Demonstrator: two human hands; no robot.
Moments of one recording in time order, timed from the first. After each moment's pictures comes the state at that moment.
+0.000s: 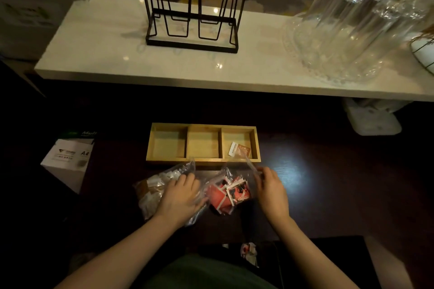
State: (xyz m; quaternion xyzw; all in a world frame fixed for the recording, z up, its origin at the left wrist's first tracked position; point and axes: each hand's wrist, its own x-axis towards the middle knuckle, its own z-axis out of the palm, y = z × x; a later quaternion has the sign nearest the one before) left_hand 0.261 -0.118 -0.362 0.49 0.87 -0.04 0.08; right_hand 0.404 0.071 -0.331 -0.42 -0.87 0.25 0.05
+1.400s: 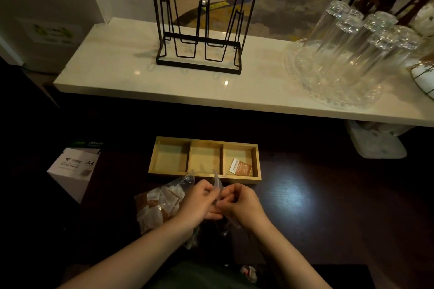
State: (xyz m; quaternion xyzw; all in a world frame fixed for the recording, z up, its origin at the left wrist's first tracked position) left_hand 0.281 -0.075 -0.255 0.05 0.71 0.53 0.46; right_hand 0.364 0.031 -0.265 -0.36 -0.71 0.60 -0.06
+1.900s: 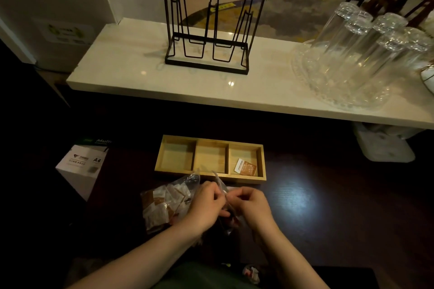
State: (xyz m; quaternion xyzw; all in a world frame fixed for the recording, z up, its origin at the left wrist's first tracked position) left_hand 0.289 -0.076 -0.267 0.14 0.77 0.49 0.37; right_hand 0.369 0.027 -0.269 -0.42 -0.63 0.65 -0.02
